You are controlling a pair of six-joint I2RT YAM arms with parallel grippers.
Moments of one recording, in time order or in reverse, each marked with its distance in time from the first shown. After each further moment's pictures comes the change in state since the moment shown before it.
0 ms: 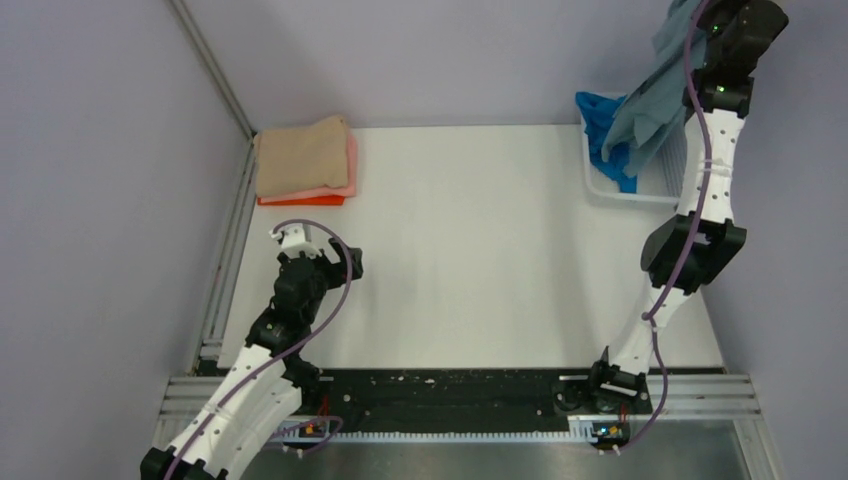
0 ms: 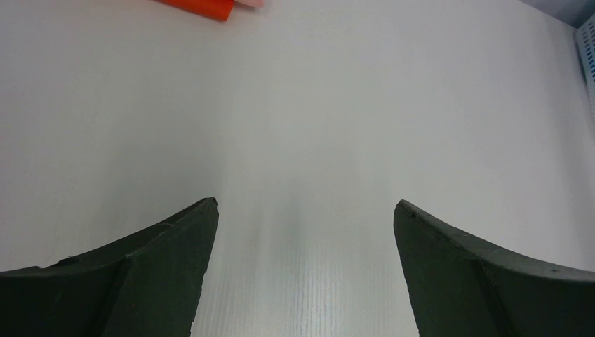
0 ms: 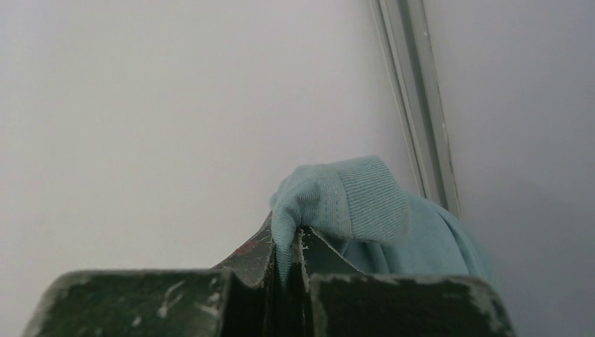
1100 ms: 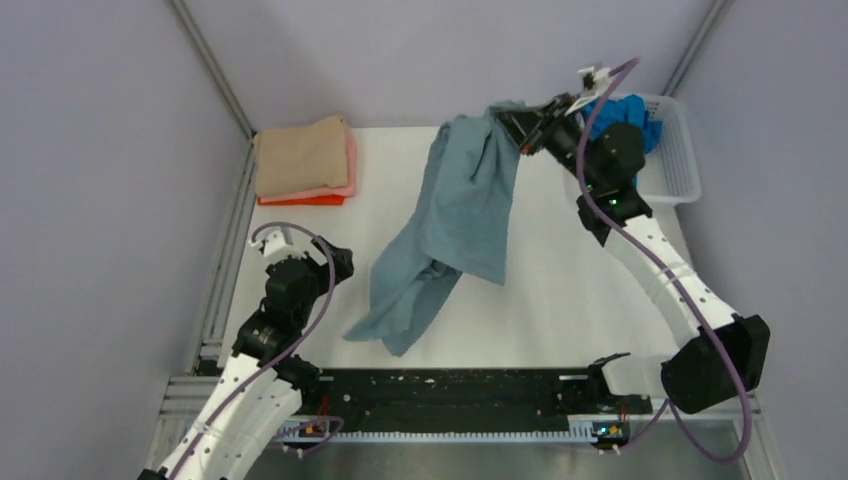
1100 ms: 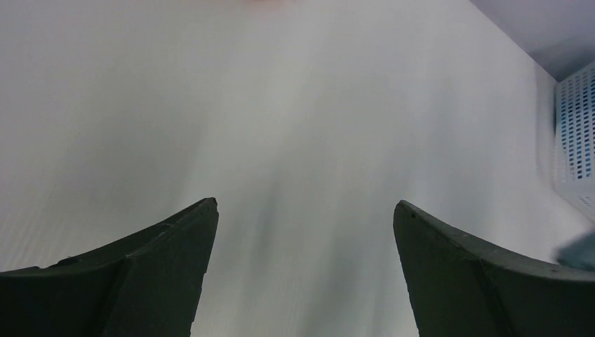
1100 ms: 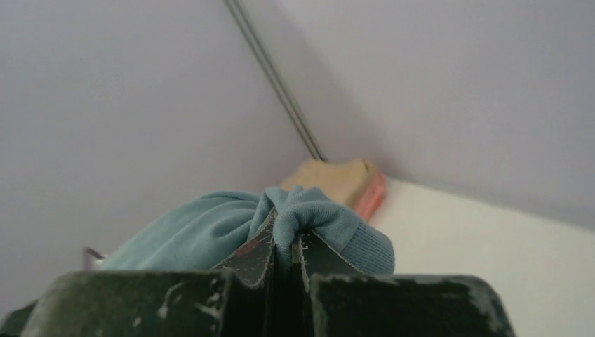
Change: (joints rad) left arm 0.000 -0.069 0.096 -0.241 -0.056 -0.203; right arm 0.613 -0.755 -1.025 0.336 -0.463 0.212
